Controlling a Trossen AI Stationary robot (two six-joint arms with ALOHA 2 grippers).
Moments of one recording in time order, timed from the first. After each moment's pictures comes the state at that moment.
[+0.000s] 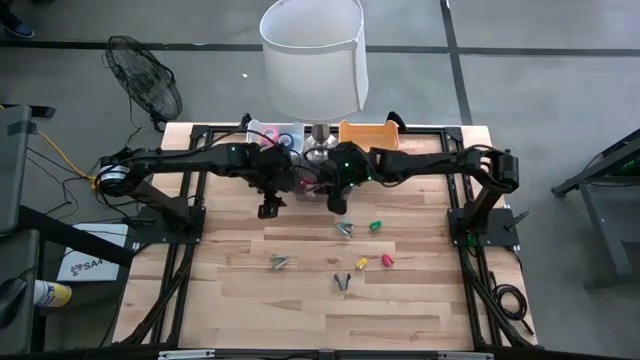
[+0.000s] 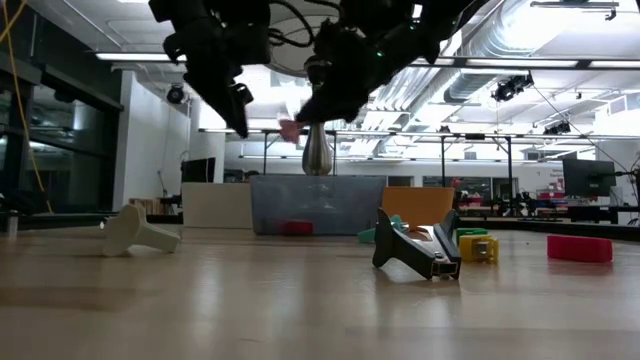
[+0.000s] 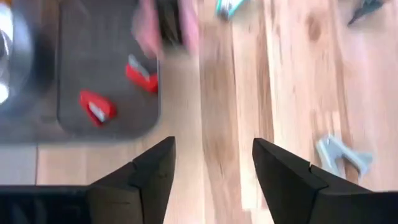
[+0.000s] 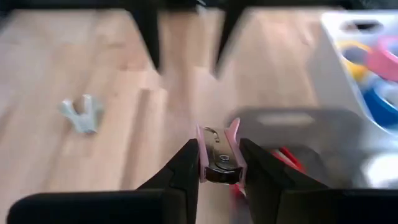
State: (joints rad) left arm 0.23 1.41 1.13 -0.79 0.17 0.23; right arm -0.21 1.74 1.23 -0.12 -0.20 -0.11
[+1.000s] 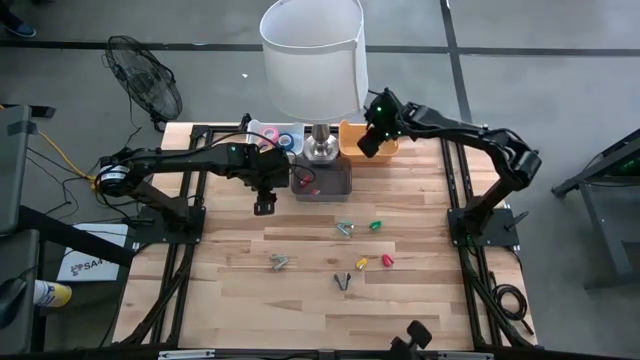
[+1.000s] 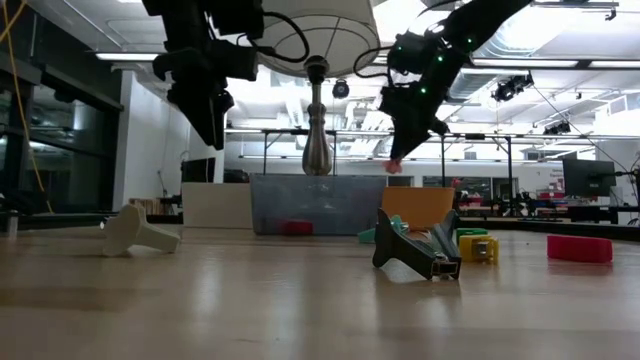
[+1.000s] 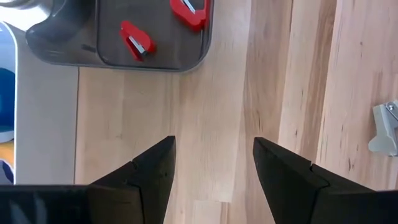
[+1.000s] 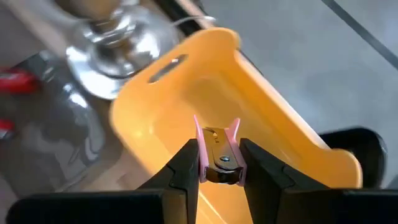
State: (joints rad) left arm 0.24 1.41 1.13 -0.92 -0.02 0.18; right arm -0.67 1.61 1.23 -0.54 0.07 0.03
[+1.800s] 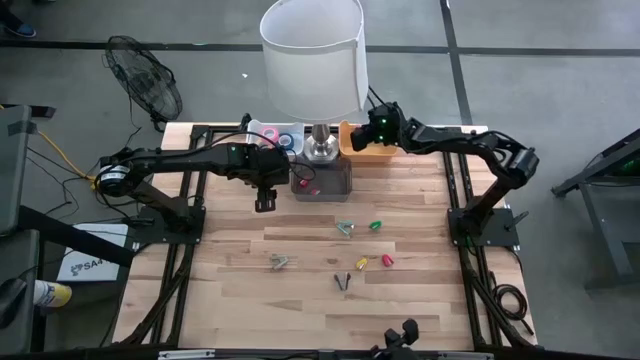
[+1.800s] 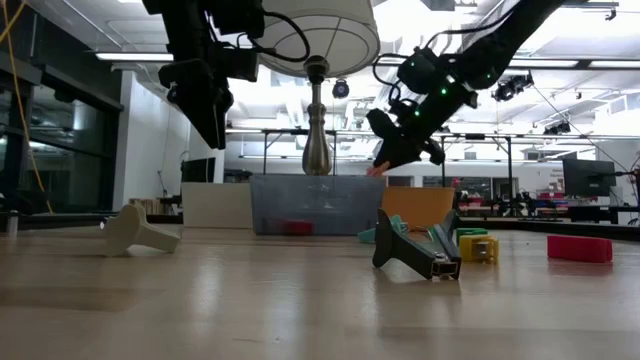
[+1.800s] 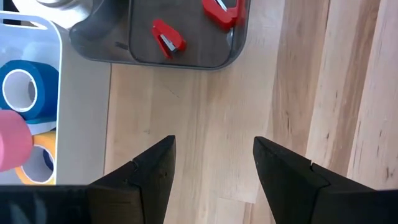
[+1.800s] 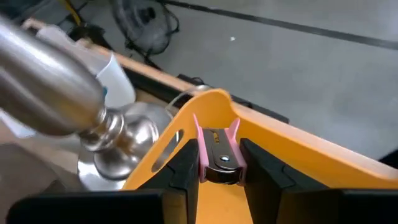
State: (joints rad) left arm 0.24 1.41 1.13 -0.91 -0.13 0.18; right arm -0.68 1.63 0.95 0.10 0.09 0.36
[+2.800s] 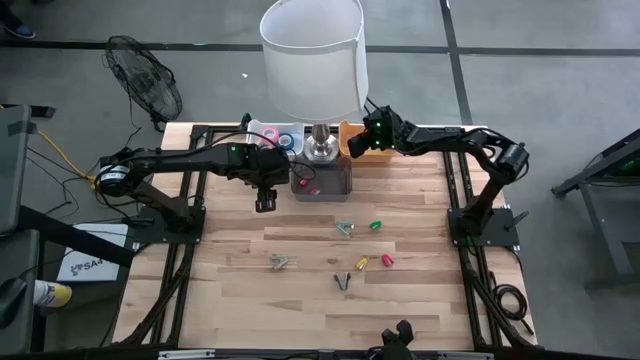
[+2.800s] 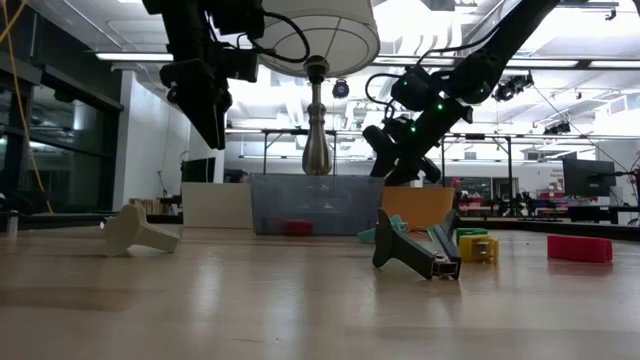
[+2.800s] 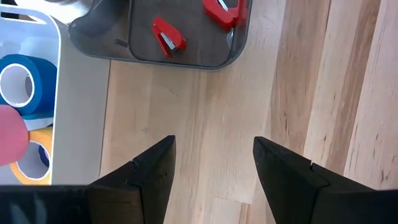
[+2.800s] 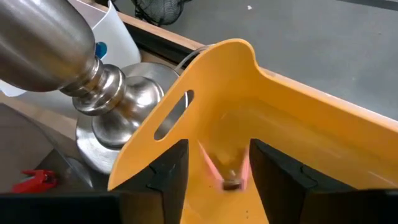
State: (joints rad) left arm 0.24 1.41 1.13 -0.91 -0.12 0.15; right arm -0.69 1.72 0.94 0.10 -0.01 0.37
